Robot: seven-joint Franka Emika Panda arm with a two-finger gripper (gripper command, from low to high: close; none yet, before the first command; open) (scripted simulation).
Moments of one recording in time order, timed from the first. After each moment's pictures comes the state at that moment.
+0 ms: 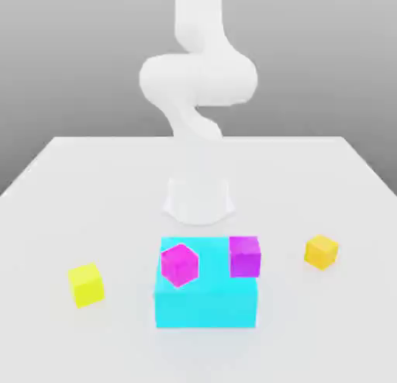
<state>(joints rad) 0.06 -0.76 -0.02 -2.34 0.02 2.33 0.71</state>
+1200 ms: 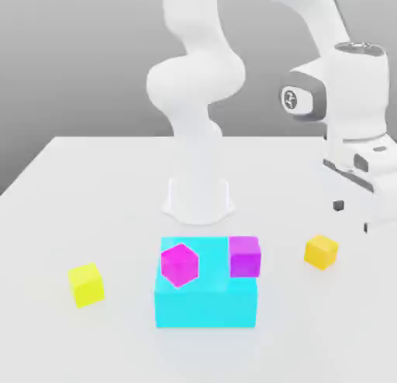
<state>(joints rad) 0.83 -0.12 -0.01 -2.86 0.12 2.82 -0.51</state>
